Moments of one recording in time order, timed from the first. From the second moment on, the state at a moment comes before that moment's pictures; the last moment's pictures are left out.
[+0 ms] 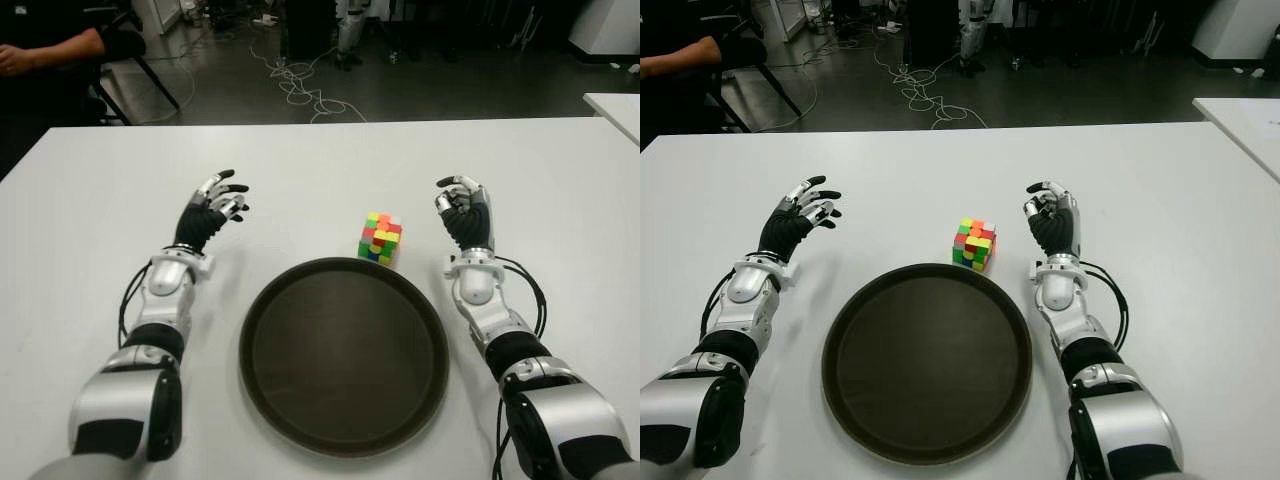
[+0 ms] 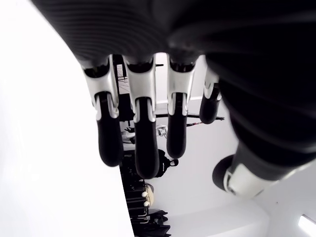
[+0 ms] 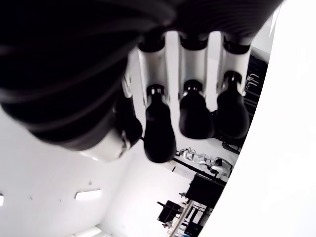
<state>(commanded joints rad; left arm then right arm) -0.67 0.15 0.17 1.20 -0.04 -0.58 -0.24 -0.62 -0.11 0.02 1.09 -0.26 -0.57 -0.49</state>
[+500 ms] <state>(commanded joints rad) -0.67 0.15 0.16 1.20 -0.03 -0.57 -0.23 -0.61 -0.10 0.00 1.08 -0.21 -0.58 -0.44</state>
